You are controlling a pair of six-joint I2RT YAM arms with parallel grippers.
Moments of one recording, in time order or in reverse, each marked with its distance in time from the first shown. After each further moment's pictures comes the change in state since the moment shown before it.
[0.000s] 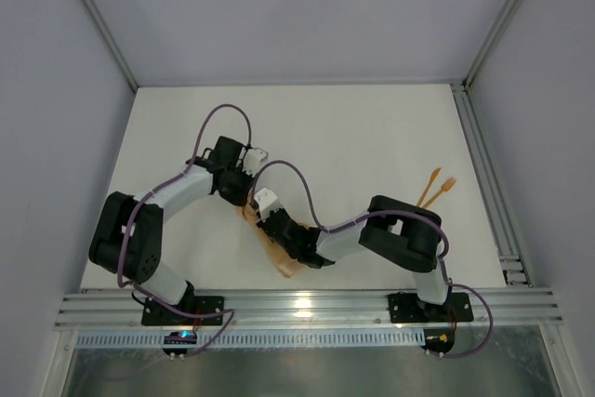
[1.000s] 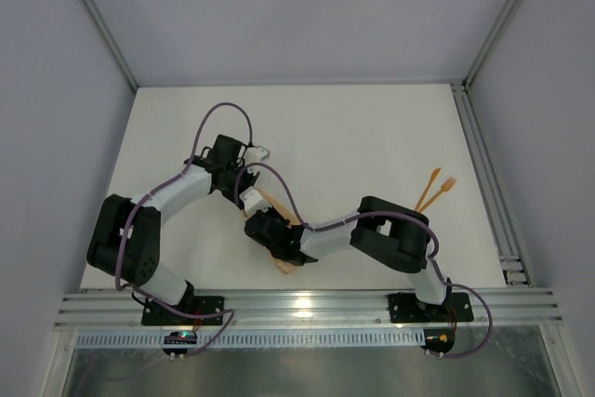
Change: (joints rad) left arm 0.000 -0.019 0.009 -0.005 0.079 0.001; right arm 0.038 0.076 0.195 -0.266 0.175 -0.027
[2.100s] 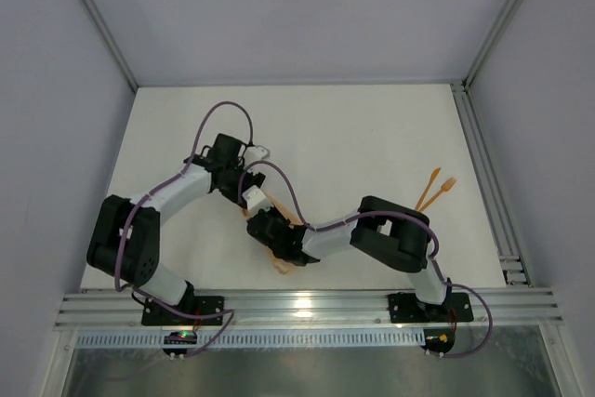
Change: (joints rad) left arm 0.015 -0.027 0.014 -0.019 -0.005 0.025; right arm -0.006 -0.002 -0.026 0.056 -0.013 0.026
